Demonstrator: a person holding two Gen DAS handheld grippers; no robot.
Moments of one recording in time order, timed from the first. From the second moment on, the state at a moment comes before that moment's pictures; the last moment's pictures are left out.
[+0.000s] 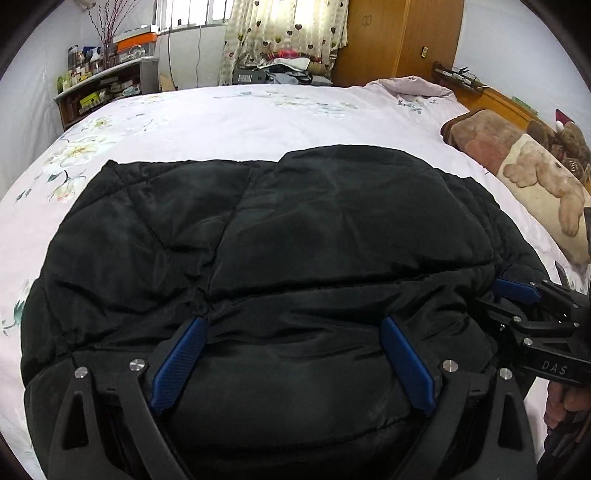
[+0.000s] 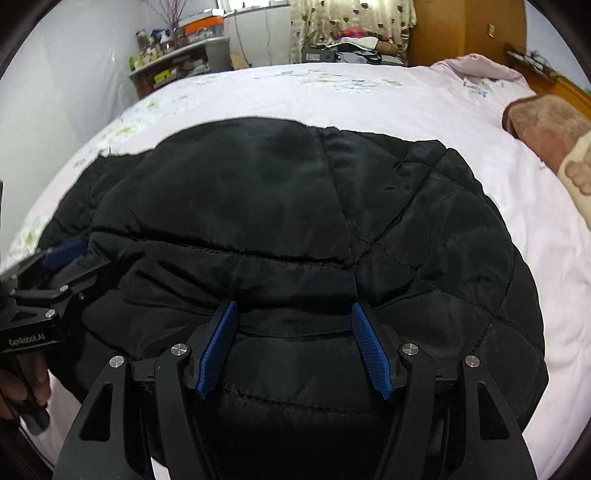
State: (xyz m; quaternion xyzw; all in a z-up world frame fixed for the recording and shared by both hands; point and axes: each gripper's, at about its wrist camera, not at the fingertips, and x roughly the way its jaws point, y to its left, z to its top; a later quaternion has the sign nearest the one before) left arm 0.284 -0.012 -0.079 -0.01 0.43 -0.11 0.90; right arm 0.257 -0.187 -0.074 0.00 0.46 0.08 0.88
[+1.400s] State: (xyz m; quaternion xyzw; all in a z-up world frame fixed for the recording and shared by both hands) left arm 0.265 0.121 -0.046 -0.07 0.42 -0.01 0.90; right arm 0.228 -0.300 -0.040 0.04 0.44 -0.02 0.90
